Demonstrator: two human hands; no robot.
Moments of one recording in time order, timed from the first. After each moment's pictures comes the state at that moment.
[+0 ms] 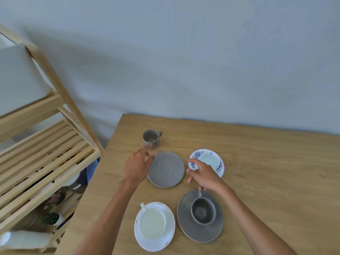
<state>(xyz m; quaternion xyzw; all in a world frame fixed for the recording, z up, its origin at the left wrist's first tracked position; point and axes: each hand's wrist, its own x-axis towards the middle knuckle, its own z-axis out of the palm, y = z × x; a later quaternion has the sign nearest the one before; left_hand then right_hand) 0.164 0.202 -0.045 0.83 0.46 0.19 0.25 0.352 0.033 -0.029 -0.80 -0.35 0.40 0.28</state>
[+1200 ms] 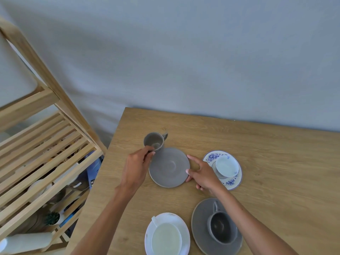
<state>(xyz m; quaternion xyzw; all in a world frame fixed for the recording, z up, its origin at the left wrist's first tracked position) 0.144 0.253 -0.067 0.83 0.38 0.26 0.32 0.337 0.102 -0.073 -0.80 -0.27 0.44 0.32</state>
